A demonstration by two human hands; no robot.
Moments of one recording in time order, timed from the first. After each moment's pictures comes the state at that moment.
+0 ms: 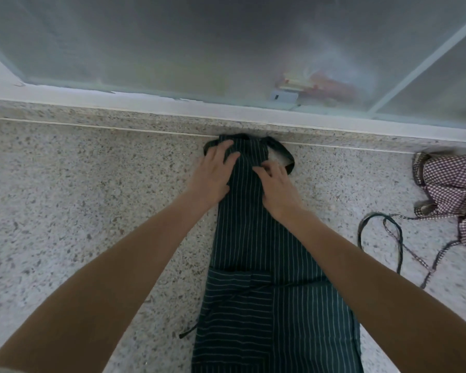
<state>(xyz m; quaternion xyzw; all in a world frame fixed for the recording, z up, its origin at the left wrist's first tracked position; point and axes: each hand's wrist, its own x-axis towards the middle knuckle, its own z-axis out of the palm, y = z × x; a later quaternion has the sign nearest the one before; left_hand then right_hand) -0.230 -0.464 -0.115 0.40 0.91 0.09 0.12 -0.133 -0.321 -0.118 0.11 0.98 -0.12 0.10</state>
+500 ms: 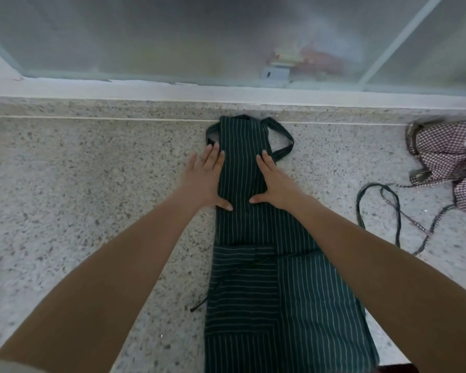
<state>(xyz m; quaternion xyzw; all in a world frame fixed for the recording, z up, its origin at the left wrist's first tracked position) -0.205 -0.496 -0.128 0.40 0.88 -0.10 0.22 -0.106 -0.331 -0.123 0.15 0.93 -0.25 0.24</state>
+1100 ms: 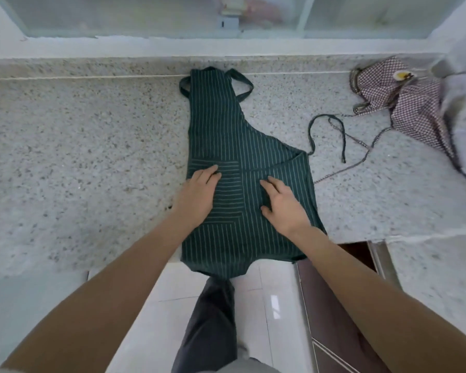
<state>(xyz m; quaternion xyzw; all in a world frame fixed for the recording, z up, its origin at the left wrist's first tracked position) 0.021 -0.569 -0.129 0.43 0.89 0.11 0.12 0.156 -0.402 -0.118 0.21 0.95 -0.23 0.11</state>
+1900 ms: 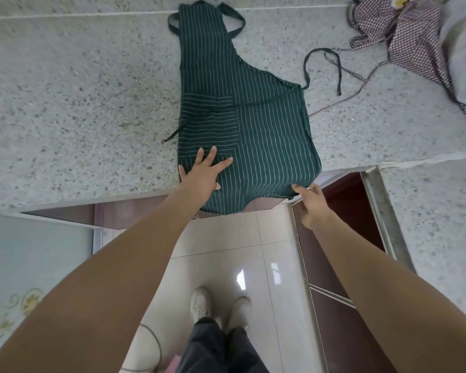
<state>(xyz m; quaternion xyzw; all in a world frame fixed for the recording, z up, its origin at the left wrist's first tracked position) 0.125 -0.613 -0.139 0.35 0.88 0.03 0.32 0.296 -0.438 -0.180 0.61 0.43 -0.66 -0.09</state>
